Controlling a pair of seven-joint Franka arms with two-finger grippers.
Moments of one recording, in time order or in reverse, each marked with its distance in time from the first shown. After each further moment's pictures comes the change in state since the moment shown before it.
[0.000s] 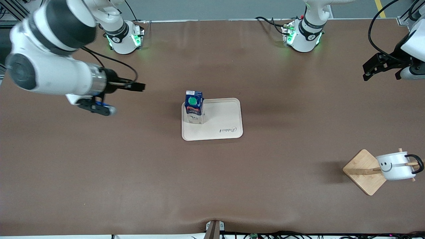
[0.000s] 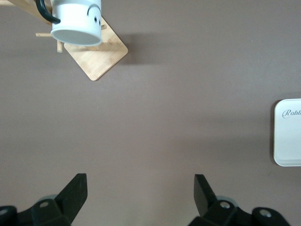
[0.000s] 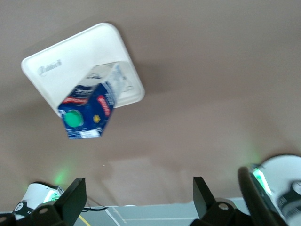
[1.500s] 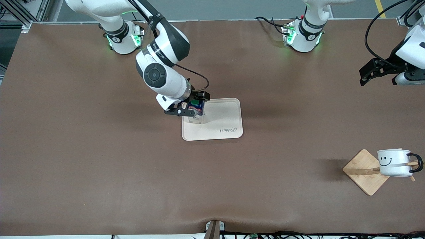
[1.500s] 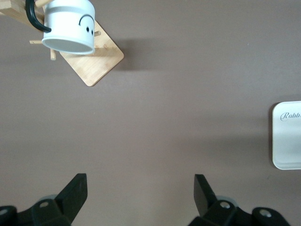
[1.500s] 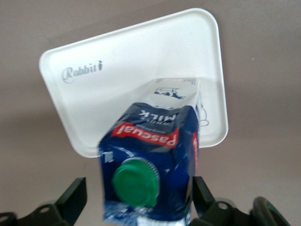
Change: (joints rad) left arm -0.005 0.027 -0.010 0.011 0.000 0.014 0.000; right arm 0.217 0.160 0.125 -0.231 -0.153 0.622 0.097
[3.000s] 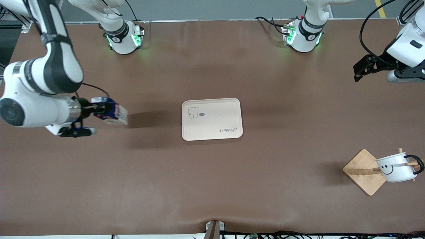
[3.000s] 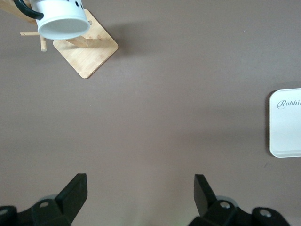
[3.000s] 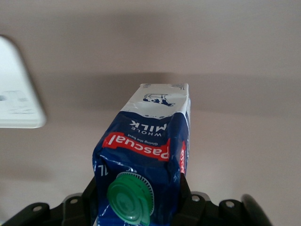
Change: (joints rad) left arm -0.002 0.001 -0.027 0.015 0.000 -0.049 -0.012; right arm -0.415 -0.113 -0.271 0.050 -0.109 -0.501 -0.758
